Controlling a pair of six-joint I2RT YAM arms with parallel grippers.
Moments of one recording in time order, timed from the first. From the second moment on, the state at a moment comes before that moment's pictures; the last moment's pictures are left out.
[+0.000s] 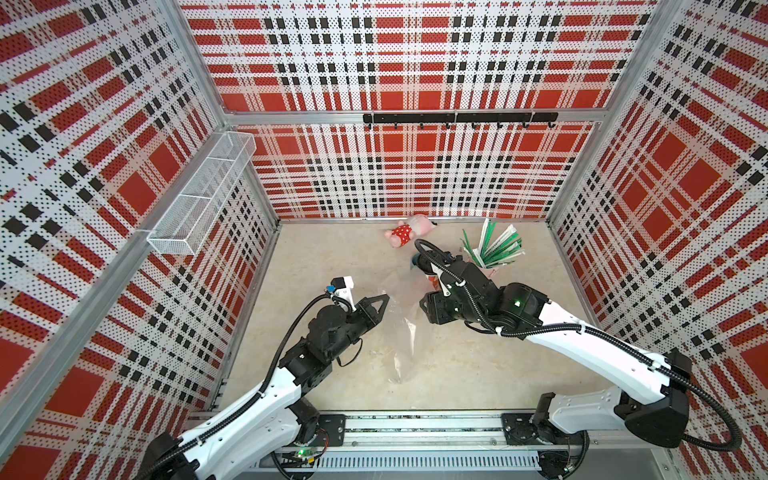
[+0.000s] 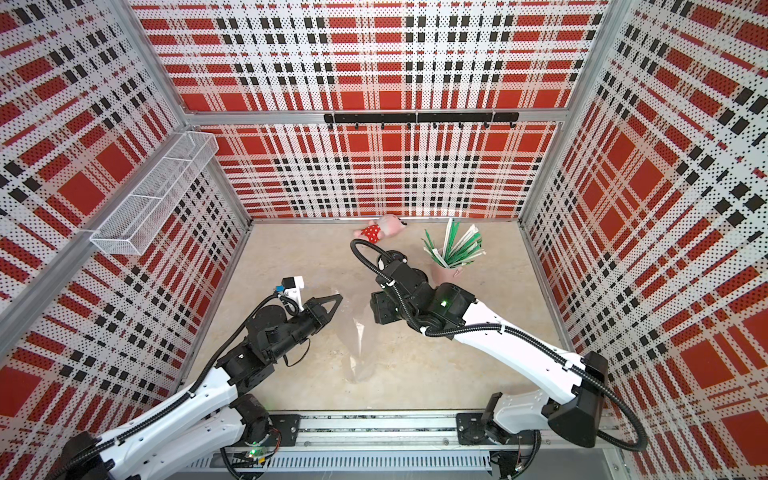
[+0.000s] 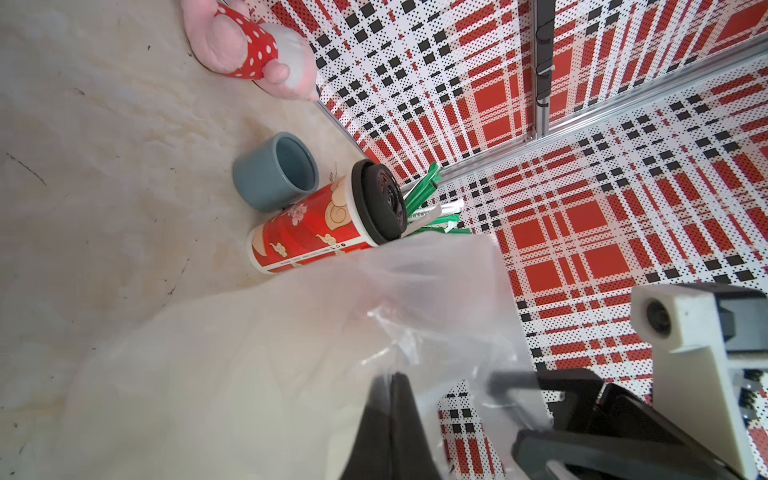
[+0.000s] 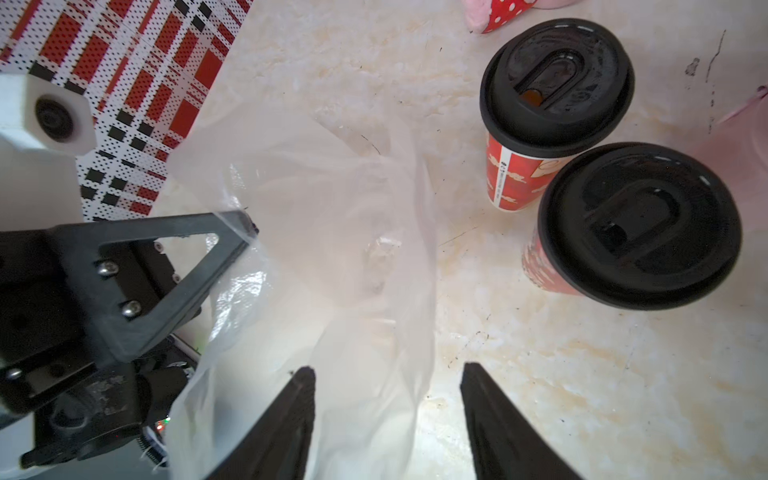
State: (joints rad) left arm -0.66 0.81 0.46 0.17 0.03 -1.12; right arm 0.96 1.32 1.35 -0.82 0.16 0.58
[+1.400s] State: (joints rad) left arm -0.59 0.69 0.55 0.03 0.06 -1.10; right arm 0.95 1.39 1.34 -0.57 0.01 0.58
